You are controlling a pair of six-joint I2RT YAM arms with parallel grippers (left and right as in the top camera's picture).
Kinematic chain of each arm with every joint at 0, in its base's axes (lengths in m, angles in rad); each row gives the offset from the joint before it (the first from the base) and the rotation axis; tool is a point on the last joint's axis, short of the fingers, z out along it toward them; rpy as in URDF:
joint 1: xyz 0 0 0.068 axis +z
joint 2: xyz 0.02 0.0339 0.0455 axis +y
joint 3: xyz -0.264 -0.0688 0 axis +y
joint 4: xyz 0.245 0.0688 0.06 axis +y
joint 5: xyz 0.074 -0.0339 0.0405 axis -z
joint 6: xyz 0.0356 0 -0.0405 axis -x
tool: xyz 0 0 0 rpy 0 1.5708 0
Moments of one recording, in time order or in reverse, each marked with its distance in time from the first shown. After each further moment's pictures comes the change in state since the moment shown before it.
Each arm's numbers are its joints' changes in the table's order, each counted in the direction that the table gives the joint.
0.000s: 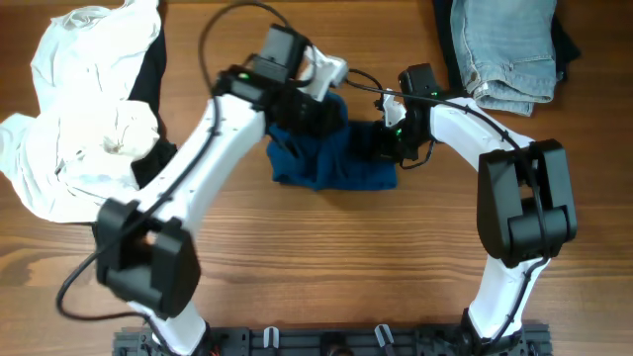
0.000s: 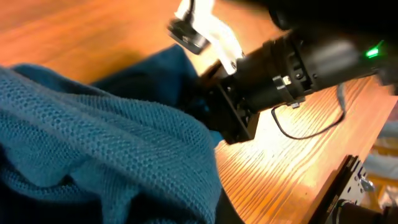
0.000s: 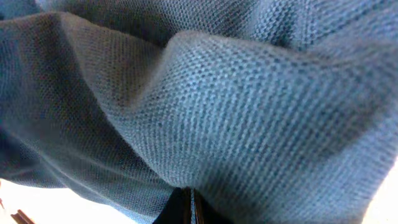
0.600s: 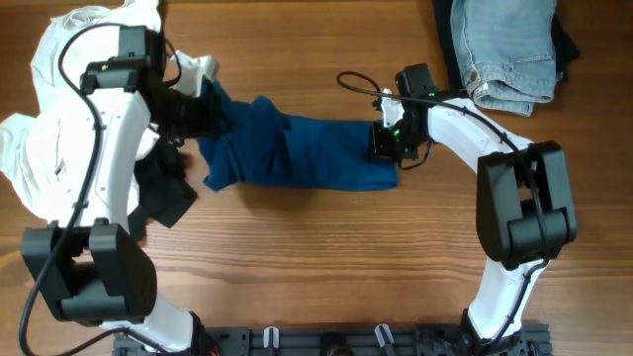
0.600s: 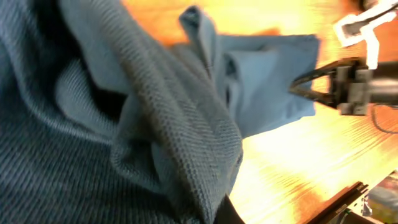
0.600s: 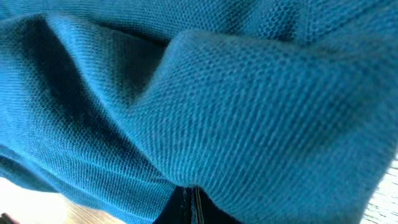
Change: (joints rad) left arm 0.480 -0.102 0.037 0.311 0.003 -0.142; right arm 0.016 -0.010 0.002 0.002 0.040 0.010
